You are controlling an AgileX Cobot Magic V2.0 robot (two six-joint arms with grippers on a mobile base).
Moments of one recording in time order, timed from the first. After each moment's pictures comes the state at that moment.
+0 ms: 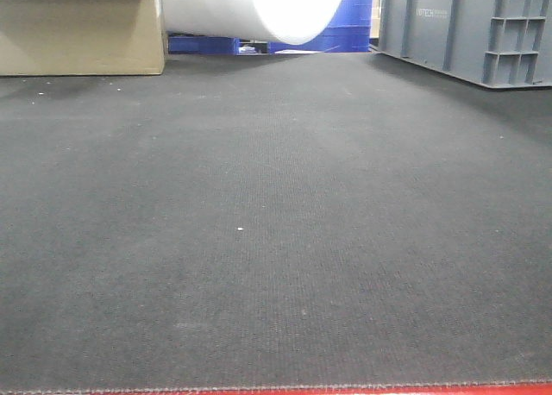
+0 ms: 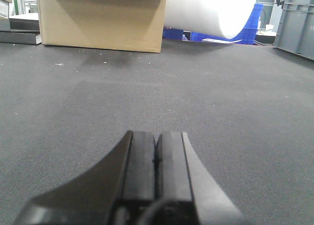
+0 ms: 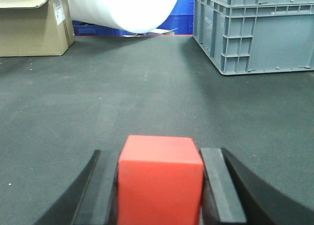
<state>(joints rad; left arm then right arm) -0.06 -0.01 0.03 0.00 0.01 -0.04 0.18 -0.02 -0.56 -0.13 0.74 0.21</state>
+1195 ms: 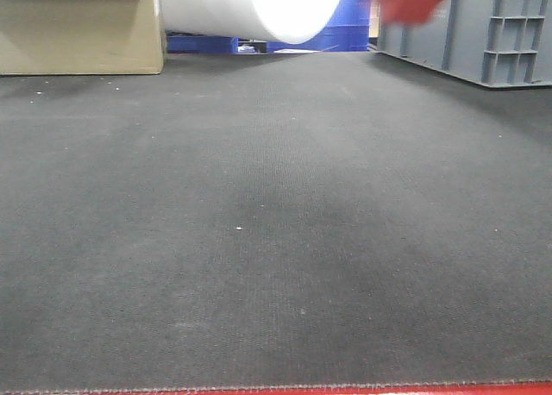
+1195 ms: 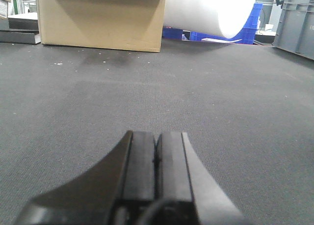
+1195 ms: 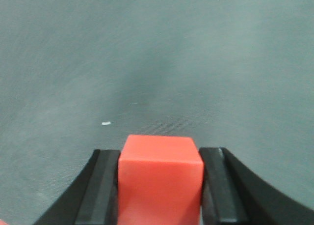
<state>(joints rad) -0.06 -0.01 0.03 0.00 0.01 -0.04 0.62 1.40 -1.24 -0.02 0.75 0.21</state>
